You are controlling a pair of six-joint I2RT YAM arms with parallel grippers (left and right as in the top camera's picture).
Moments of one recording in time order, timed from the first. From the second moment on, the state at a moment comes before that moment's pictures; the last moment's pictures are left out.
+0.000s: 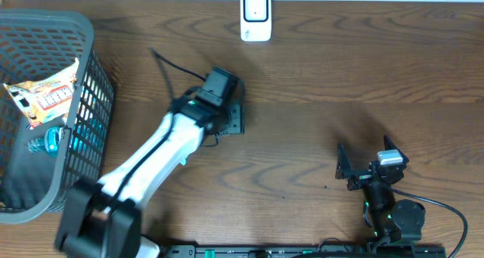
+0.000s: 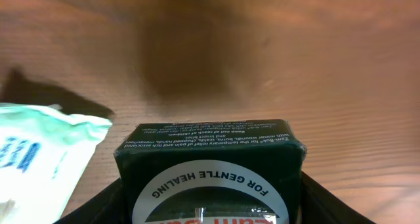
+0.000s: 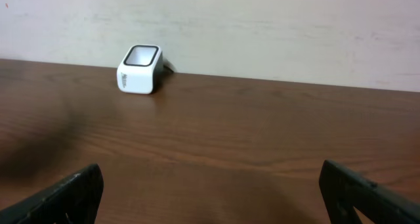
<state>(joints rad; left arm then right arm) -0.50 1.64 1.11 -0.66 0.05 -0.46 0.01 0.01 0.01 -0.06 -0.14 -0.01</state>
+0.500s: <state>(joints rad) -0.51 1.79 1.11 -0.68 -0.10 -0.32 0.01 0.01 0.01 -0.06 -0.14 -0.01</state>
